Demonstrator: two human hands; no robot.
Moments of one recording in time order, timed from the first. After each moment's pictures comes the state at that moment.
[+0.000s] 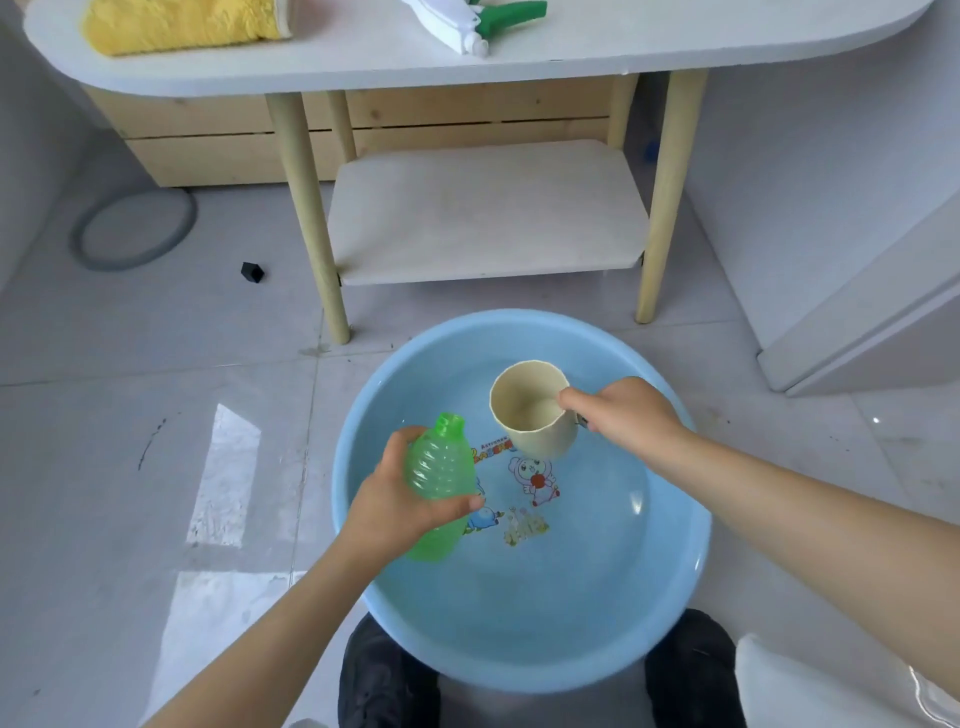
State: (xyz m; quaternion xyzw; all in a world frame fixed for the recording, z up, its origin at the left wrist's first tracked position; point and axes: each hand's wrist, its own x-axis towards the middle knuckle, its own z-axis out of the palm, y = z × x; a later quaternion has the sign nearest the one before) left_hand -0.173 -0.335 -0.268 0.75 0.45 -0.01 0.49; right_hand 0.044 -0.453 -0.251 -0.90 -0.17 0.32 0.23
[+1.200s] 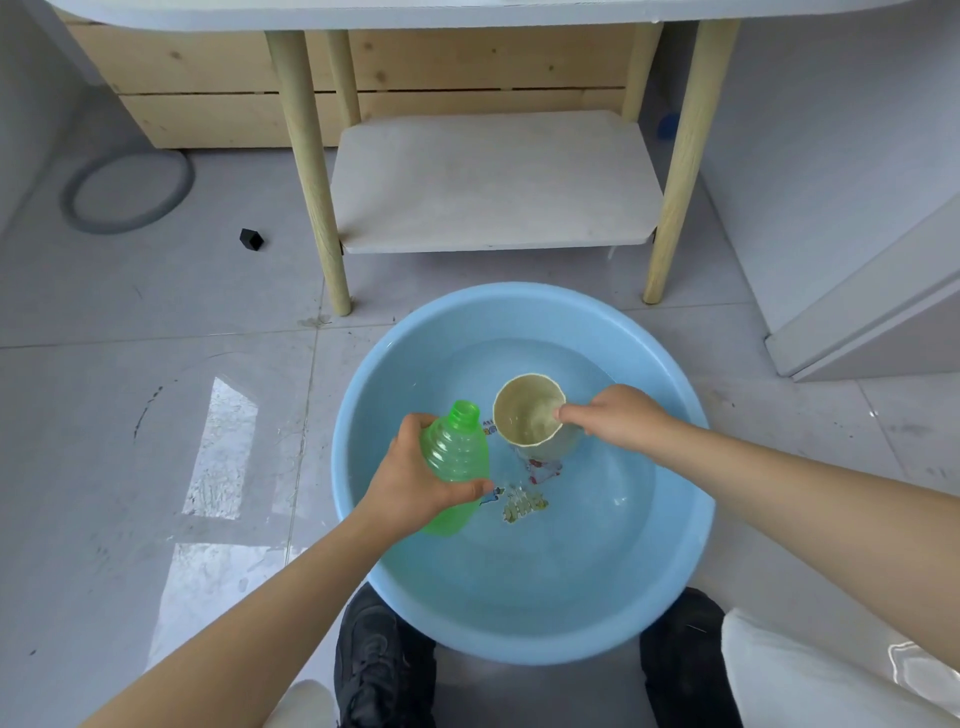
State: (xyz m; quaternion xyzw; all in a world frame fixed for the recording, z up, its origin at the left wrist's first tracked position) left_hand -0.171 -0.340 -0.293 0.74 0.44 -0.03 0.51; right_hand 0.042 -0.458 -0.287 -0.88 -0.23 0.39 0.12
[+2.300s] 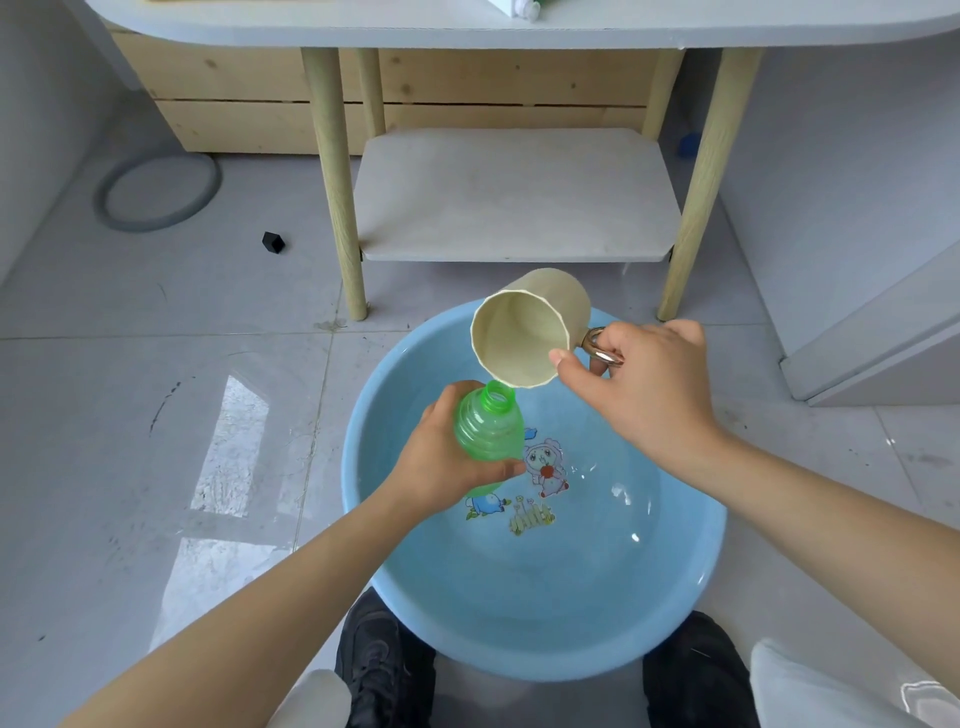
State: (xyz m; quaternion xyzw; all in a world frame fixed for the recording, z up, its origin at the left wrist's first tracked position) left_hand -0.144 -0.337 -0.269 0.77 0.37 0.03 0.52; right_hand 0.018 -0.446 -0.217 -0.86 -0.41 -0.01 0.30
